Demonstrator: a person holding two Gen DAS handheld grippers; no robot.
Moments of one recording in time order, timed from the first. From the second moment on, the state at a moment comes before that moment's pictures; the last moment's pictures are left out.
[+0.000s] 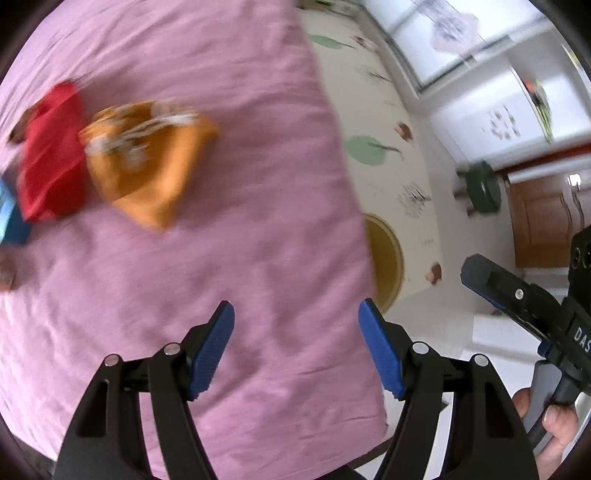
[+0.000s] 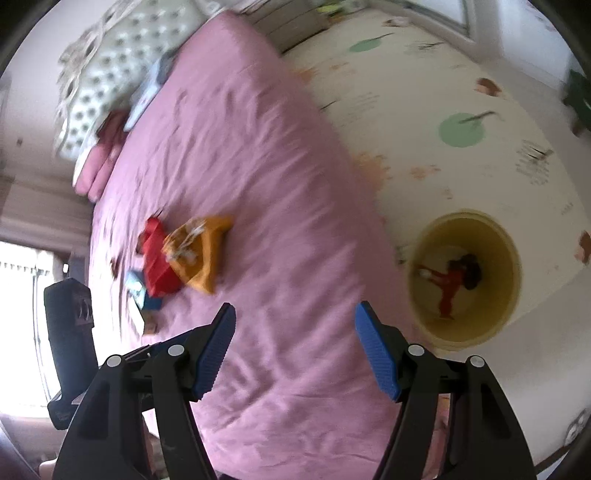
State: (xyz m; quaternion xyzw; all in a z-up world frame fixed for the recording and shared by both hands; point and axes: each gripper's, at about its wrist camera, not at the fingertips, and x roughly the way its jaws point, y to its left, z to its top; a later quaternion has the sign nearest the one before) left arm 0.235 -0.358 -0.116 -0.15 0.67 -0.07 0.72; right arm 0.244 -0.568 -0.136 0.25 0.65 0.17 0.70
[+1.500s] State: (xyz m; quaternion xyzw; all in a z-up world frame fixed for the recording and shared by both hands) left arm 0.190 0.011 -0.184 -0.35 0.62 0.24 0.67; right arm 0.250 -0.195 -0.133 0.07 0.69 0.37 0.62
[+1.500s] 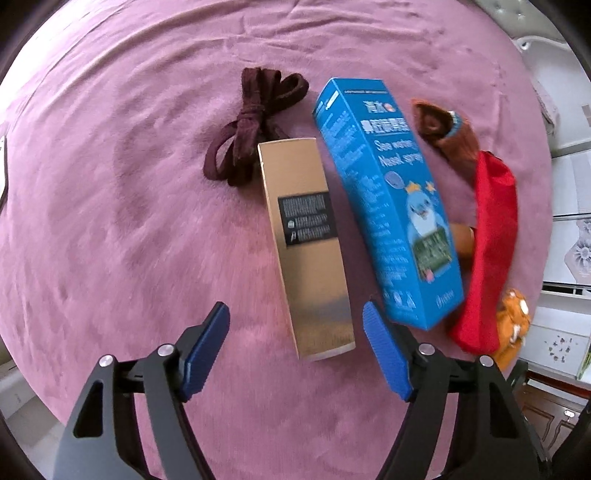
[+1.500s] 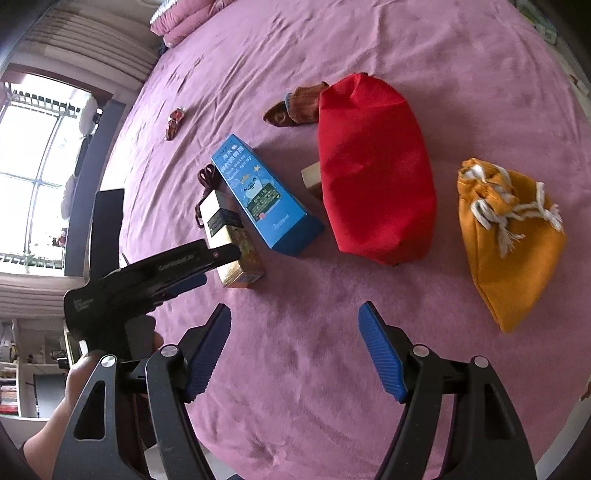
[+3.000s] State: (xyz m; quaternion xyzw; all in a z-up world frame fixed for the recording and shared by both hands) left arm 0.133 0.074 -0.192 -0.46 0.58 0.18 0.65; right arm 0.269 -0.039 -0.189 -0.12 0.67 0.41 0.61
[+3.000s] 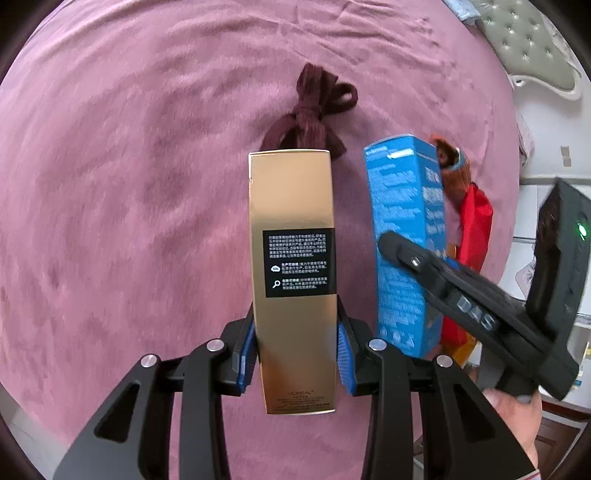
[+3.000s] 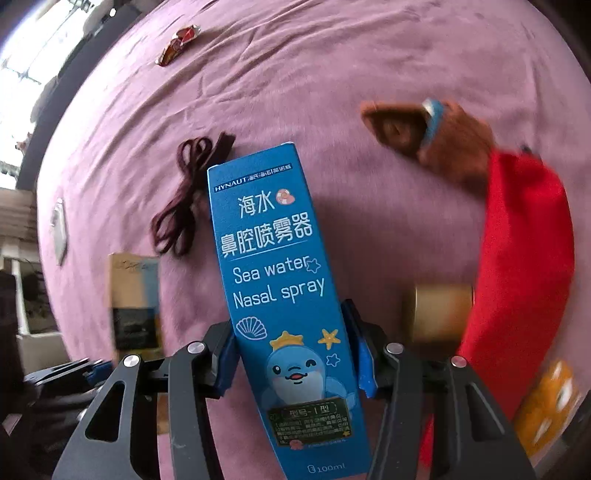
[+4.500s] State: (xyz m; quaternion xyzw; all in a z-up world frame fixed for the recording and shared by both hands) left arm 0.183 -0.407 -0.150 -0.16 0.72 -0.13 0.66; right arm 0.186 -0.584 -0.144 0.27 0.67 0.16 0.67
